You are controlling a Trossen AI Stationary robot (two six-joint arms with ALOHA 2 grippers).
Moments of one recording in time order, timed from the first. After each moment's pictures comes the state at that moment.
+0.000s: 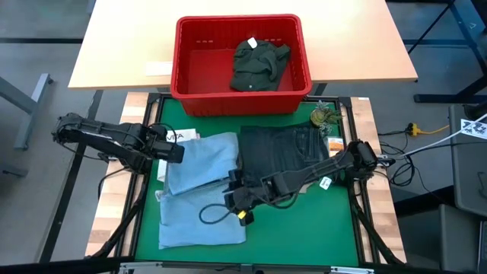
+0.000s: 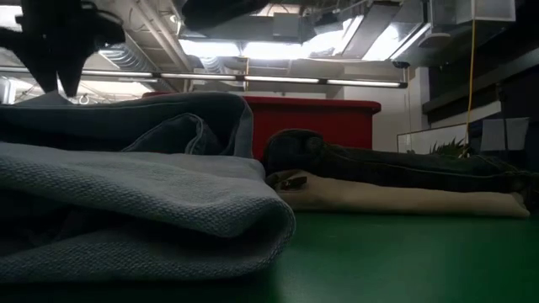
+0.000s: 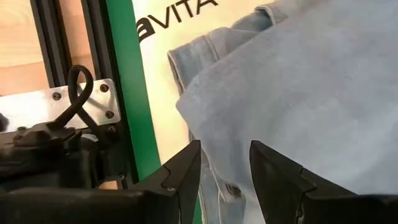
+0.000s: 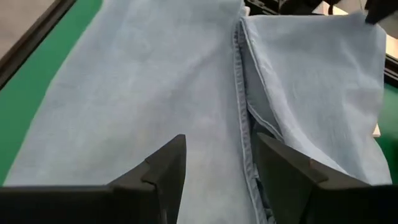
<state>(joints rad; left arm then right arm) -0.15 1.01 0.95 -1.46 -0.27 -1.60 0.10 1.99 1.68 -0.45 0.26 -0.17</state>
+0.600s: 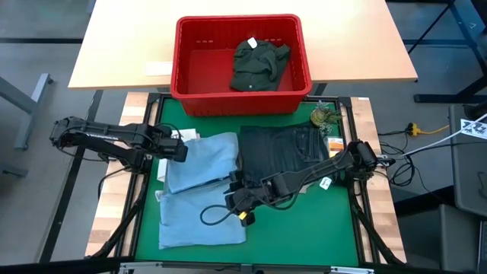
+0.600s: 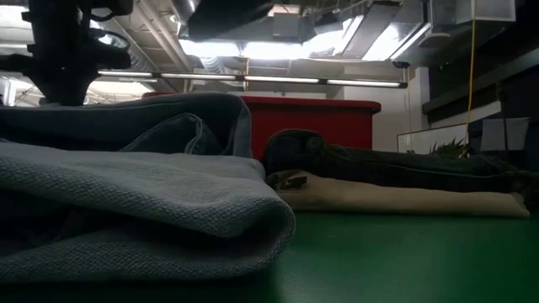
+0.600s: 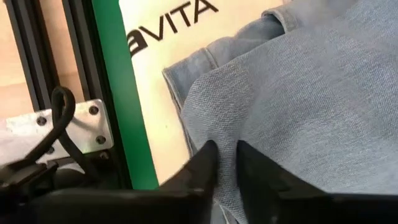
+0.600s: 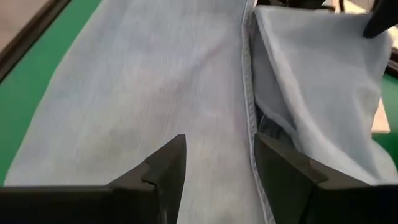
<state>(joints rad) -0.03 1.01 0.82 -1.32 -0.28 -1.43 0.11 1.99 1.66 -0.45 0.25 -0.16</state>
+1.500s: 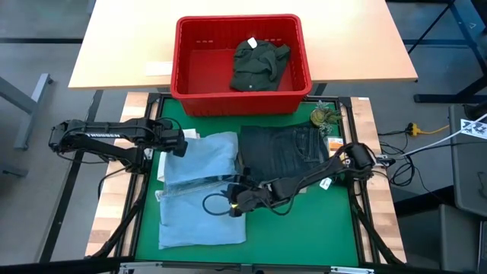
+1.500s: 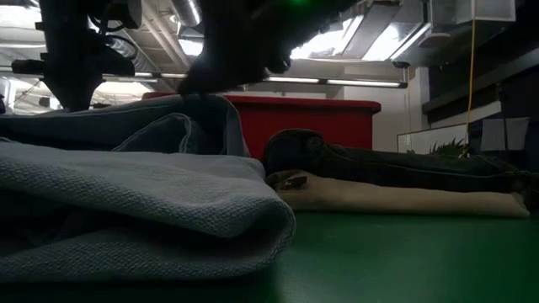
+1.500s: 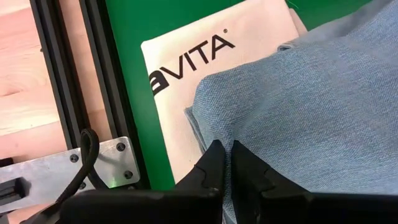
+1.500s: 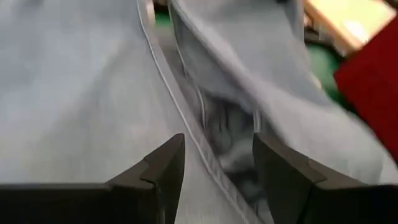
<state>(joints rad) 0.12 1.01 0.82 -1.32 -0.33 -1.22 0.10 2.03 1.41 0.00 0.59 0.06</state>
